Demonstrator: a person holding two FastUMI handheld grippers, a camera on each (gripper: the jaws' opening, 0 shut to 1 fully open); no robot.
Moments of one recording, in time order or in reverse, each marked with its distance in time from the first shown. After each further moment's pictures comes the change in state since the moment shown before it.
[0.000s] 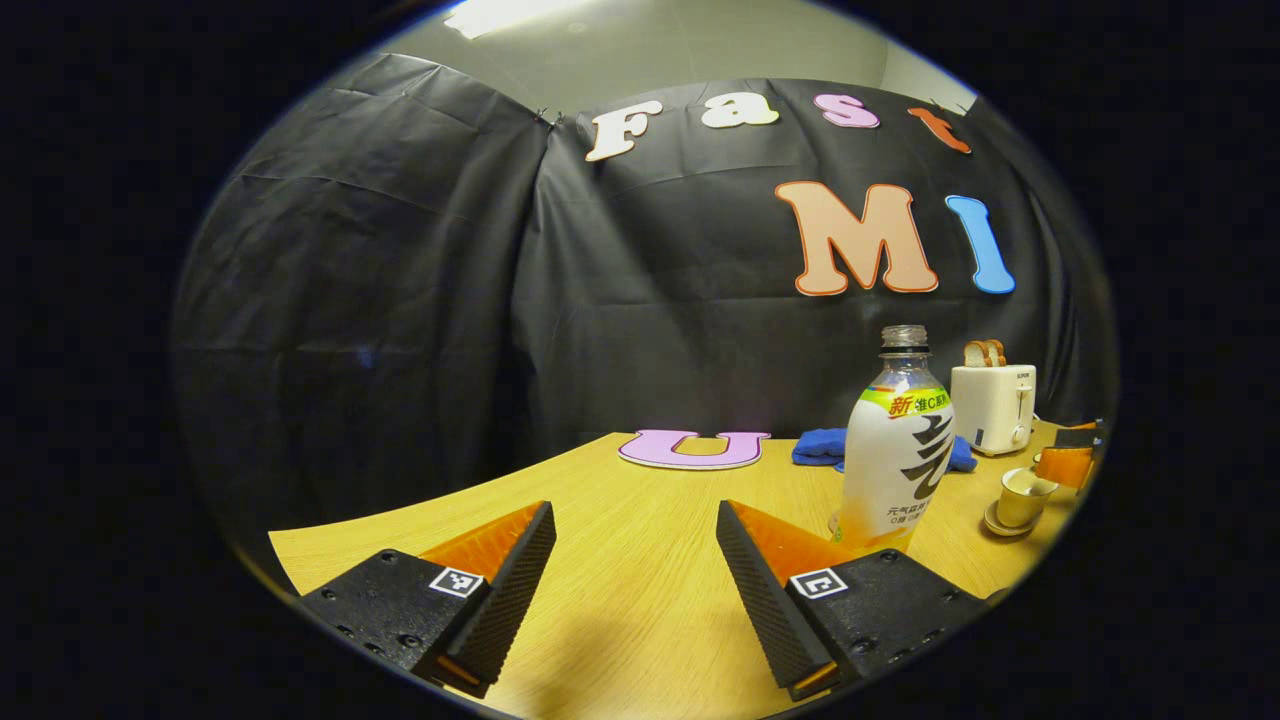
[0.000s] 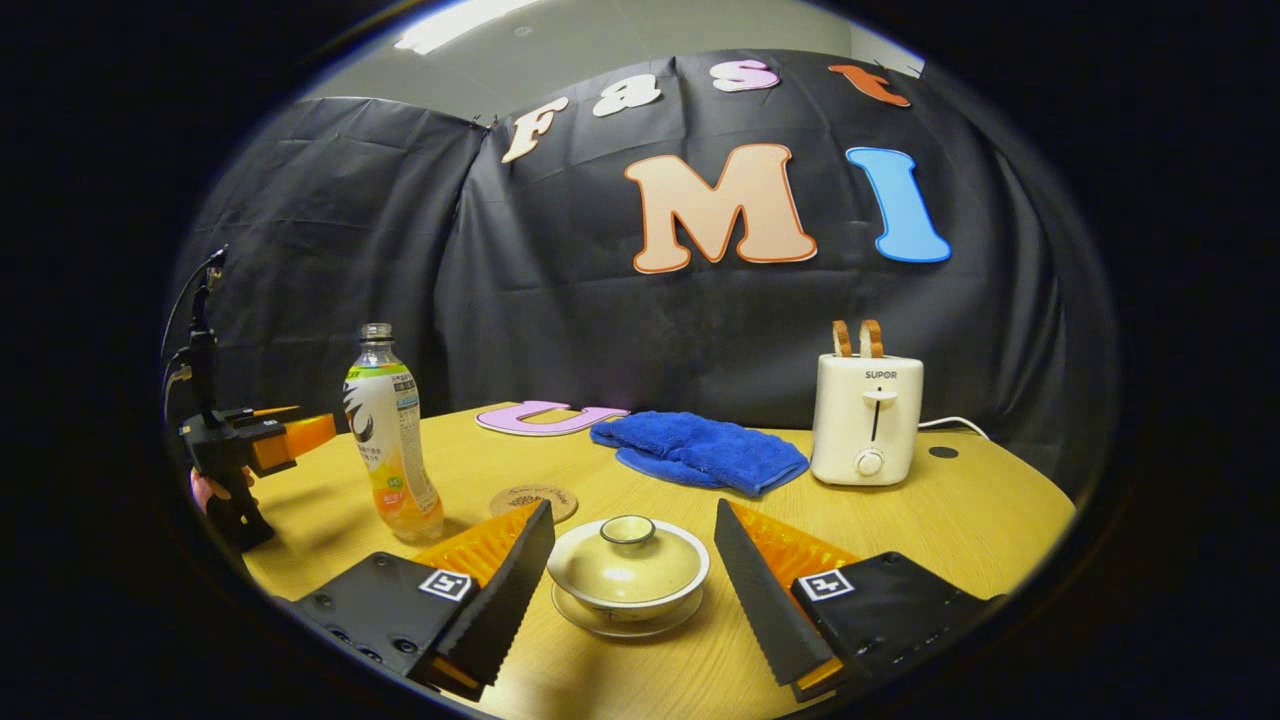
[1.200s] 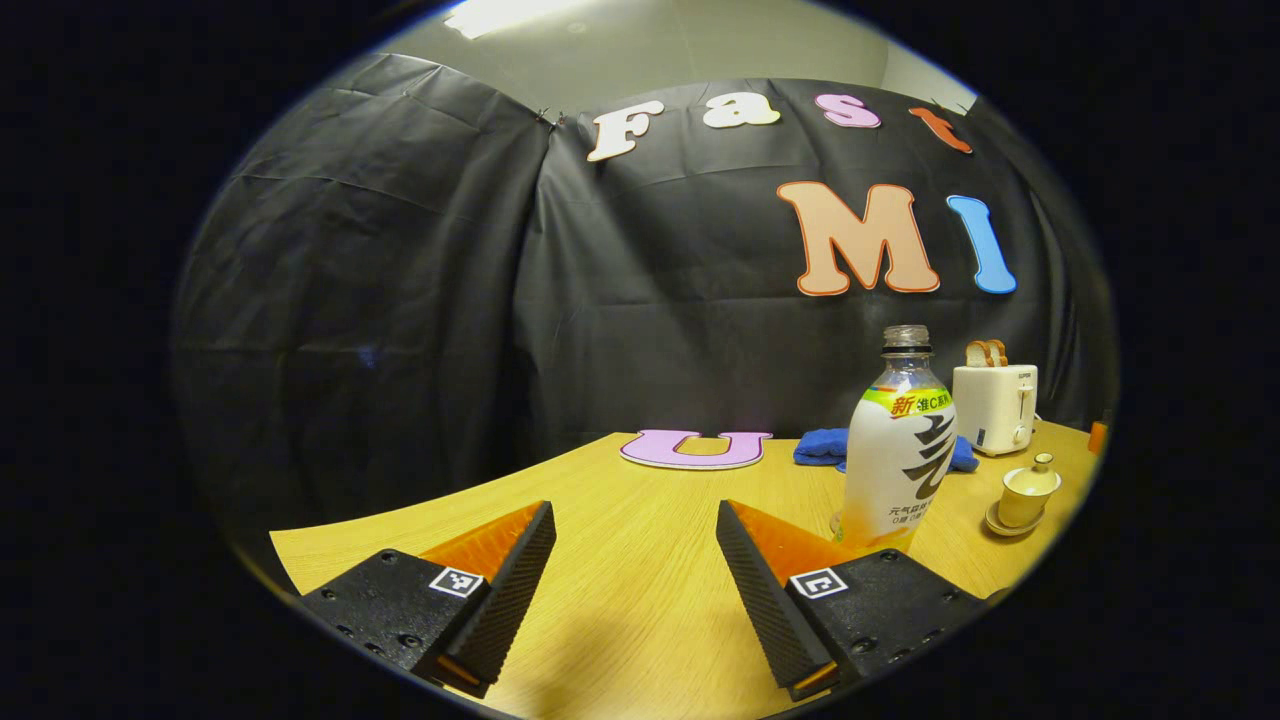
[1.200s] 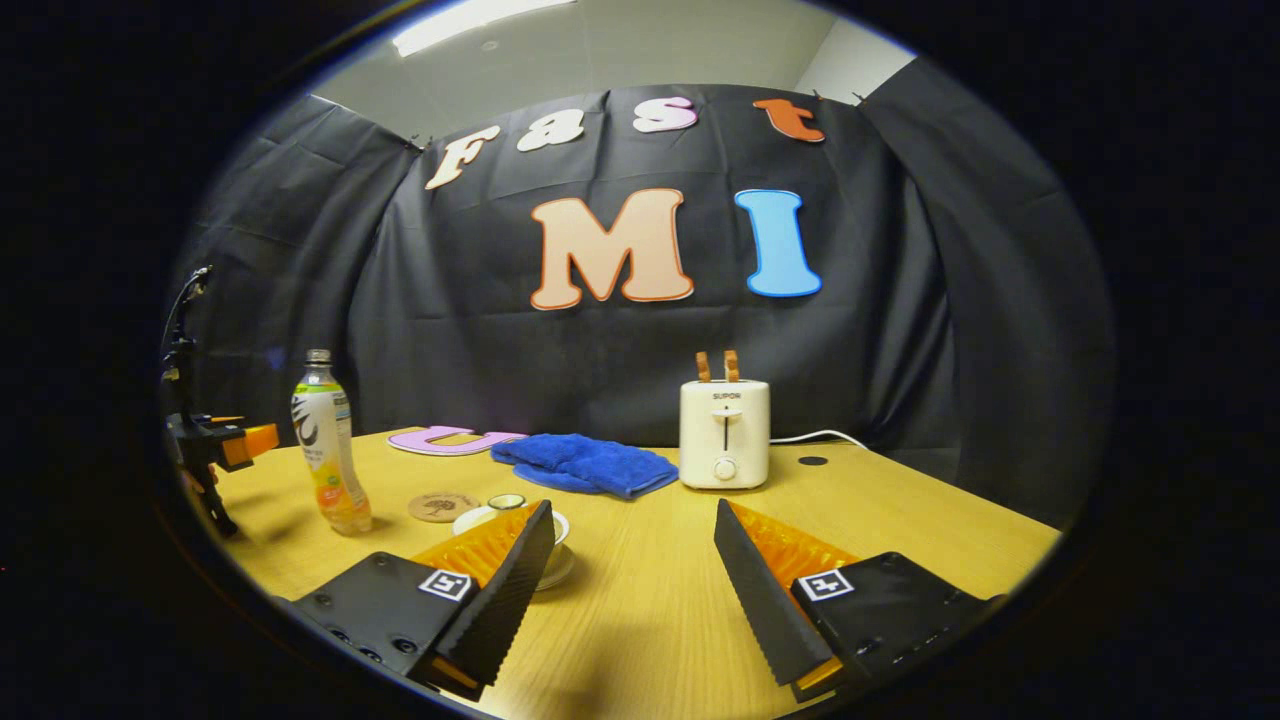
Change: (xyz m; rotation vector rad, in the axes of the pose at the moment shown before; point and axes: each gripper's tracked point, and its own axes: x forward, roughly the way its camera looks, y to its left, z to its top) left arm 0.000 0.001 0.000 0.001 0.000 0.006; right arm -0.085 -0.067 0.012 0.008 -0.119 -0.256
